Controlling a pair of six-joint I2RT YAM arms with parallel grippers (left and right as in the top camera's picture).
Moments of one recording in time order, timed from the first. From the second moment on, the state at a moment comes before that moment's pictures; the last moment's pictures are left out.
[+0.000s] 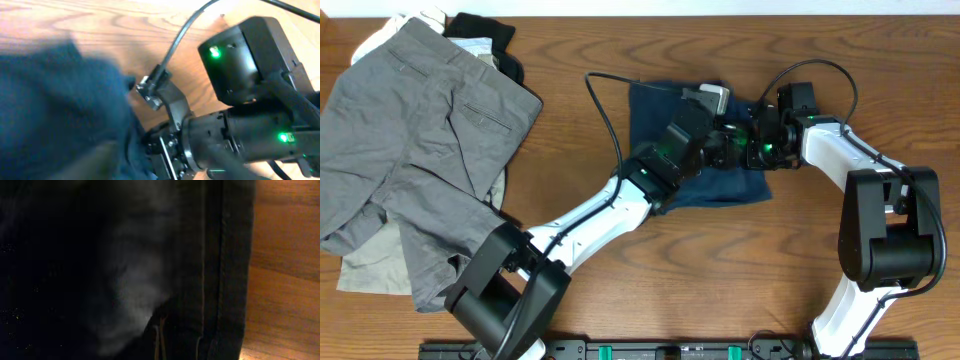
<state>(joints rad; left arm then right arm) -0.74 1.78 1.14 0.20 0.10 -0.54 0.08 1.98 1.19 -0.52 -0.36 0.09</state>
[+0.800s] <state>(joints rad) -0.52 1.58 1.14 -0.19 0.10 -0.53 0.06 1.93 1.21 -0.56 -0.46 0.06</state>
